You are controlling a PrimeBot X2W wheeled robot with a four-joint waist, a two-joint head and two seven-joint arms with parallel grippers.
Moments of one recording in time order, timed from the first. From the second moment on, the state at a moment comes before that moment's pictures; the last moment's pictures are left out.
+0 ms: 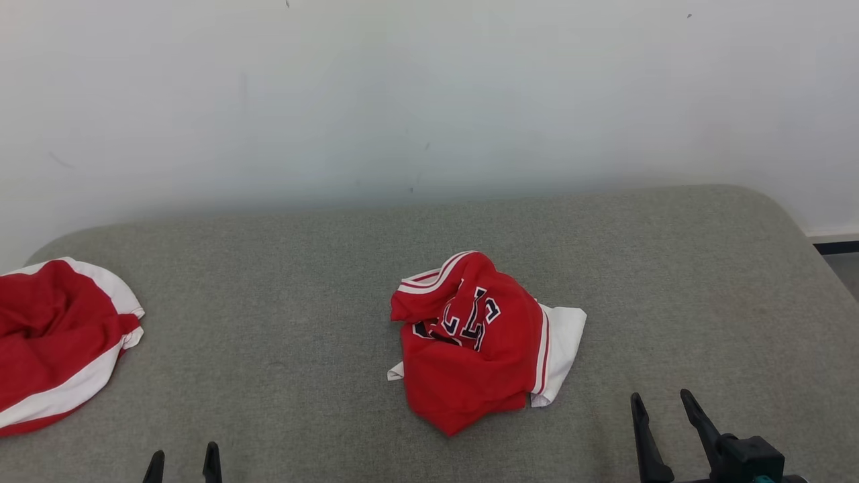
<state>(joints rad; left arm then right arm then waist) 0.17 0.14 0.00 0.11 -0.30 -0.01 -0.26 0.00 -0.06 0.01 0.33 0.10 0.13 -0.23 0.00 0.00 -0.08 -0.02</state>
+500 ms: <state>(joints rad) 0.15 0.10 0.03 0.10 -0.28 -0.04 -0.26 0.00 -0.05 0.02 0.33 0.10 0.13 -0.23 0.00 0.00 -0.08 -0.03</state>
